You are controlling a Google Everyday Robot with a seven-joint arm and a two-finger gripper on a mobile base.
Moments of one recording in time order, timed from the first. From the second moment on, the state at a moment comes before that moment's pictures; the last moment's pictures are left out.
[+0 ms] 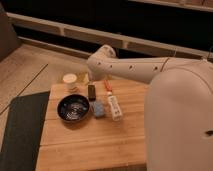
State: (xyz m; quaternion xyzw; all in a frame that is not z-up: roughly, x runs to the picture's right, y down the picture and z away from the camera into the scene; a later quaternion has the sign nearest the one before) arm -0.060 -0.042 0.834 -0.17 0.01 0.59 0.79
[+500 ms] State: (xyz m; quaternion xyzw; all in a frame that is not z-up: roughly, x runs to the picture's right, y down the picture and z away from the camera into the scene) arm -0.074 -0.033 0.881 -0.16 0.05 0.55 0.82
